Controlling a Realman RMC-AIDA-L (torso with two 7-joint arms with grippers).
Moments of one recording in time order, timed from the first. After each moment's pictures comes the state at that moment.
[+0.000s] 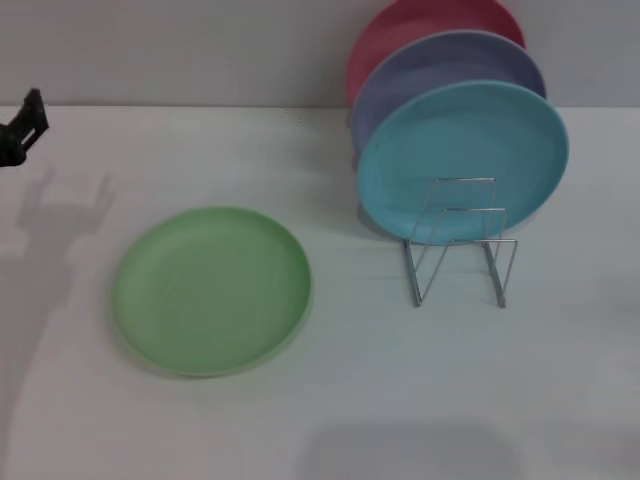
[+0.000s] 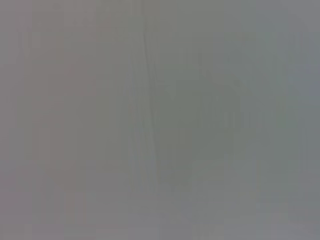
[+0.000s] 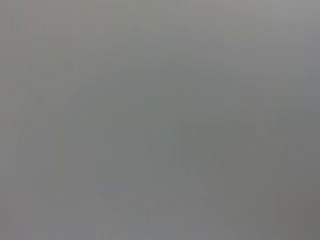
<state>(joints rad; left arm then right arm) -0.07 -1.93 1.80 1.21 -0.36 0.24 0.00 0.19 2.09 2.24 0.11 -0.26 1.50 -2.88</state>
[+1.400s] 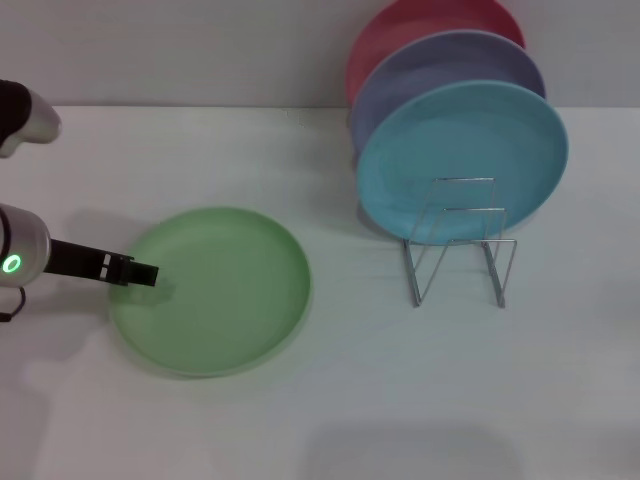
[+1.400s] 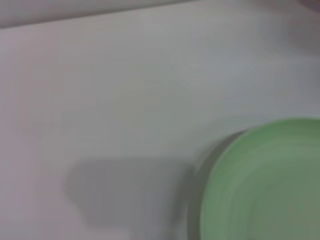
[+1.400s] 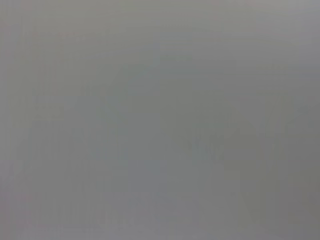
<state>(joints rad) -0.38 -2.07 1.44 1.37 -0.46 -1.16 0.27 0.19 2.09 2.23 0.10 -0.26 1.49 -2.88</state>
